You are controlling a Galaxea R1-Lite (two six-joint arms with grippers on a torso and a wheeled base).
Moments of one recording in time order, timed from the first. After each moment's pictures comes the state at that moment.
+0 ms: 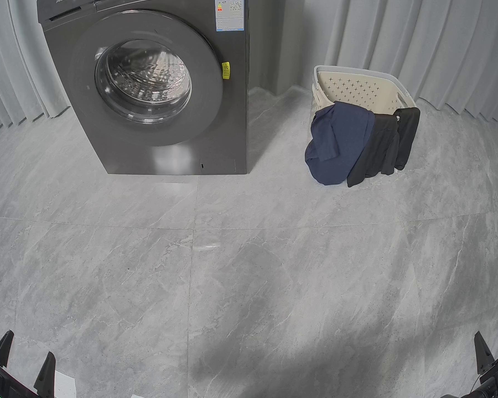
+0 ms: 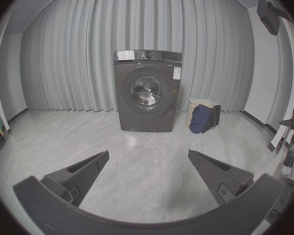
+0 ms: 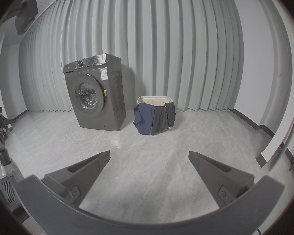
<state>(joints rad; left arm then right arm) 0.00 0.02 -0.02 0.00 -0.01 -0.02 -0.01 0.02 -0.02 0.00 0.00 -0.01</state>
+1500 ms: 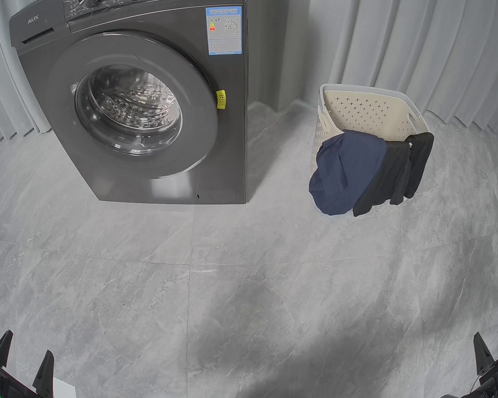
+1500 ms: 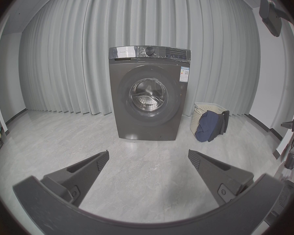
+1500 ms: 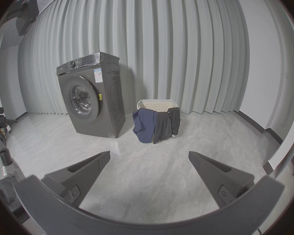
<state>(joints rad) 0.00 0.02 -0.02 0.00 0.01 -0.03 -0.01 0.02 -0.02 0.00 0.02 0.00</state>
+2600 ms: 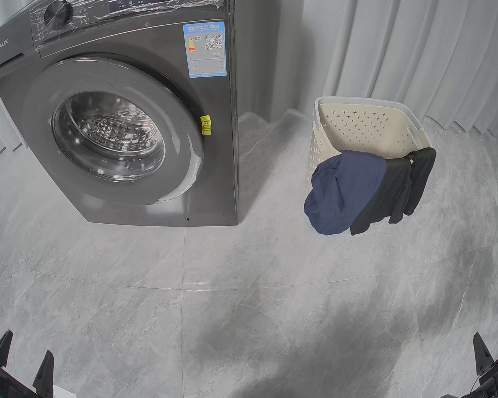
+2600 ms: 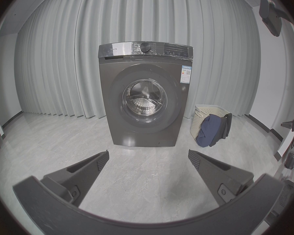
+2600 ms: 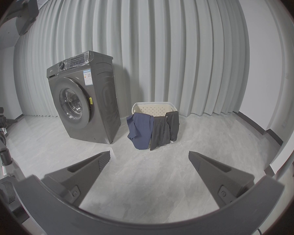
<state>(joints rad) 0.00 0.02 -0.02 0.00 0.01 -0.03 -0.01 0.02 -0.02 0.00 0.02 -0.01</state>
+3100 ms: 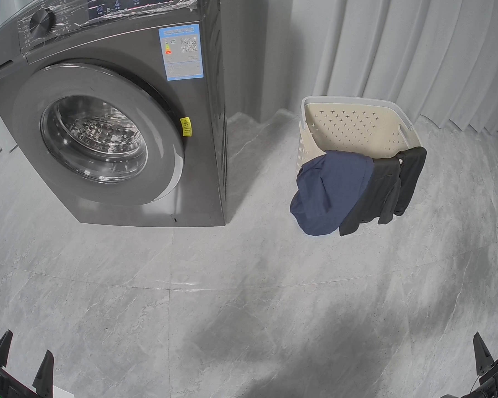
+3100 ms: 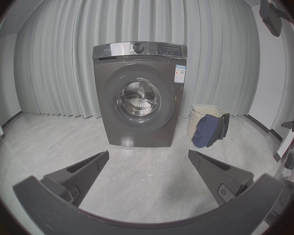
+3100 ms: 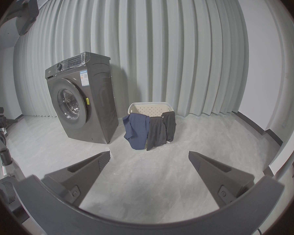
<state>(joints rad) 0.00 0.02 -0.02 0.00 0.01 -0.03 -0.01 0.02 -0.02 0.00 0.02 -0.01</state>
